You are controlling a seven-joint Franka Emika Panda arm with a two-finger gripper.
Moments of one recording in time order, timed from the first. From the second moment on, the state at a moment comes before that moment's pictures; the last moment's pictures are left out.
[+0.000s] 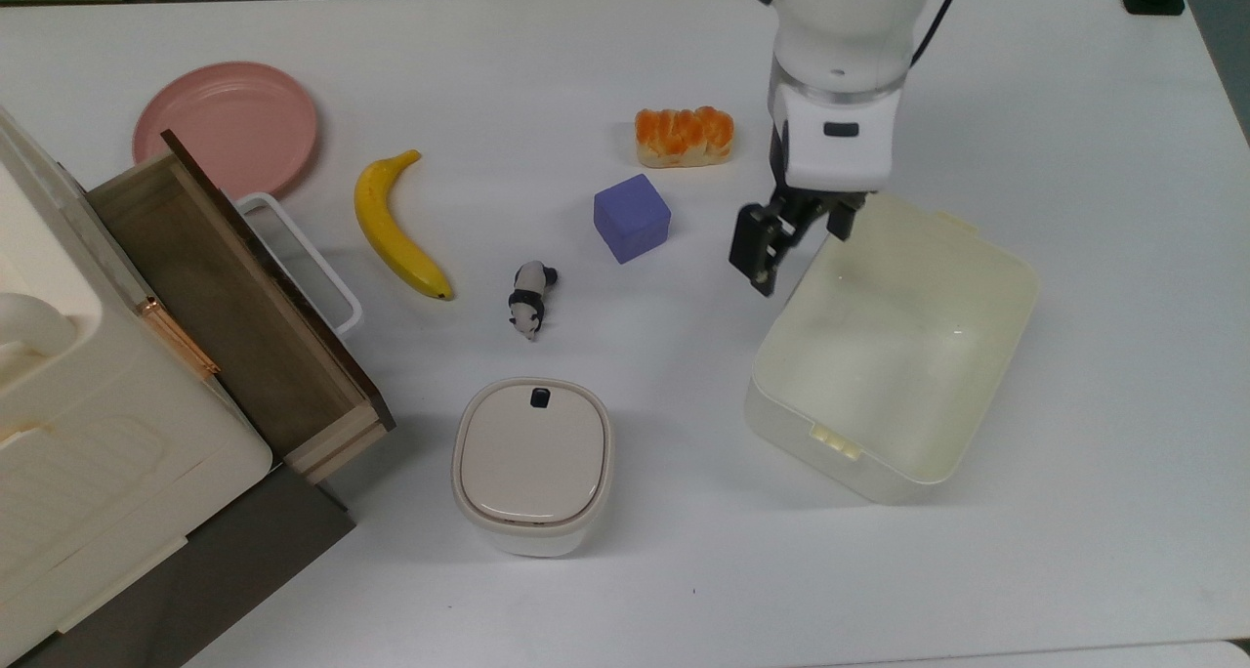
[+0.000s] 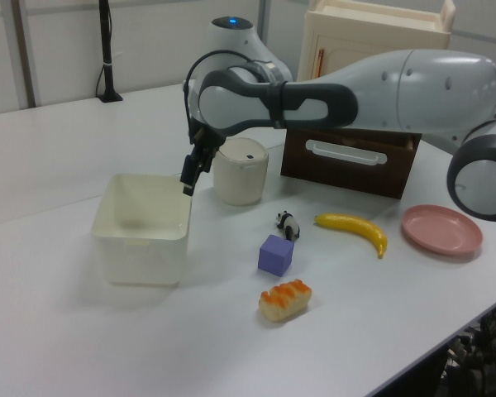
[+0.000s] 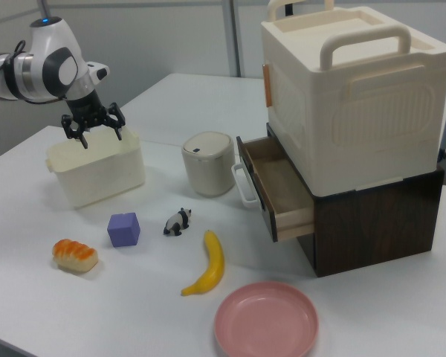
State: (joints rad) arm 0.40 0.46 -0.06 -1.39 0.00 2.07 -0.35
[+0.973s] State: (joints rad) arm 0.45 0.53 -0.06 -1.36 0.01 1.85 -0.56
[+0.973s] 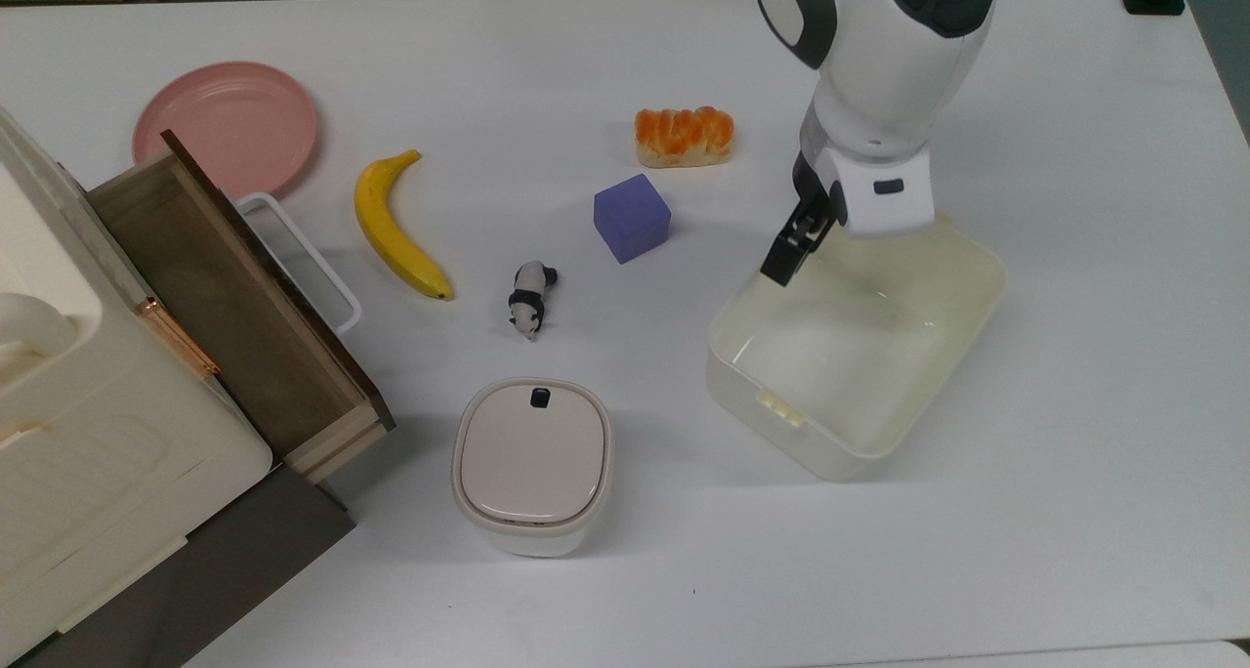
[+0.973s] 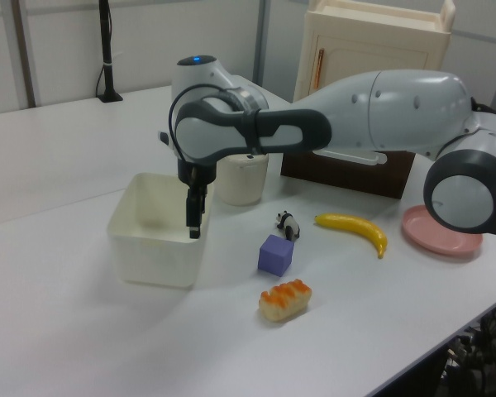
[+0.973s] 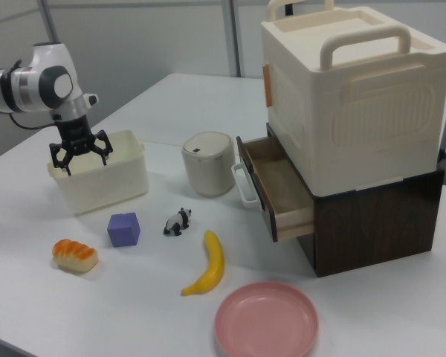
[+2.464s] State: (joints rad) arm 0.32 0.29 -0.09 -1.36 0.01 1.71 0.05
